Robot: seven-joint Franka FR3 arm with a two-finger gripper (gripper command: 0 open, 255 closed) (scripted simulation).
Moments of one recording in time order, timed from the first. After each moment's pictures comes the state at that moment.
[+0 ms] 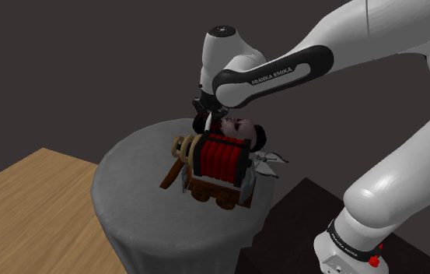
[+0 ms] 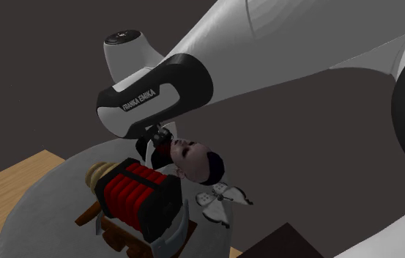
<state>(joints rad) -0.24 -0.16 0.52 -2.19 -0.20 2.31 1.38</state>
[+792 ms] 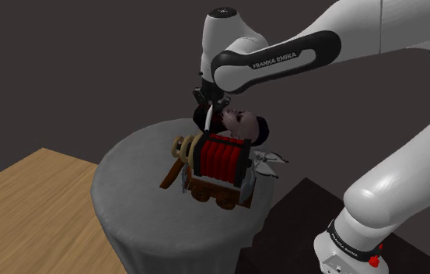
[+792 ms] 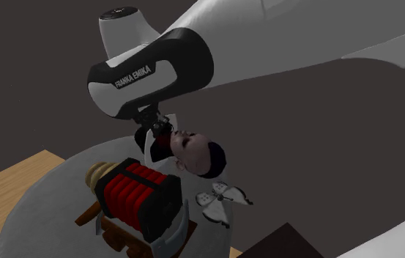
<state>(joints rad) -0.24 -0.18 0.51 -2.12 -0.17 2.20 1.34</state>
